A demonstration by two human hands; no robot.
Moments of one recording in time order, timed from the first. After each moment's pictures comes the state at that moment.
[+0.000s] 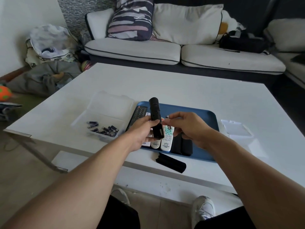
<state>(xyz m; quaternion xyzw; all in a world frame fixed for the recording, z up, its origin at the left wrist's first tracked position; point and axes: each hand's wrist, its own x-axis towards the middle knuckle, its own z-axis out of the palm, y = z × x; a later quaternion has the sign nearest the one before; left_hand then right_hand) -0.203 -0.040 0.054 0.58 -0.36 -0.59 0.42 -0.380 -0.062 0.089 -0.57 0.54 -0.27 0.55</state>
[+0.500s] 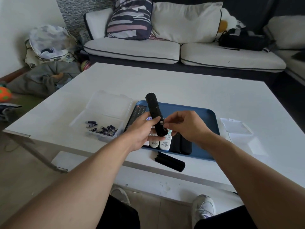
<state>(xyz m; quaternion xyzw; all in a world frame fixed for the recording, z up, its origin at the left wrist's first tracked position) -0.209 -0.036 0.058 0.53 -0.36 -0.61 0.45 -0.385 -0.055 0.084 -0.69 0.51 -0.28 0.43</state>
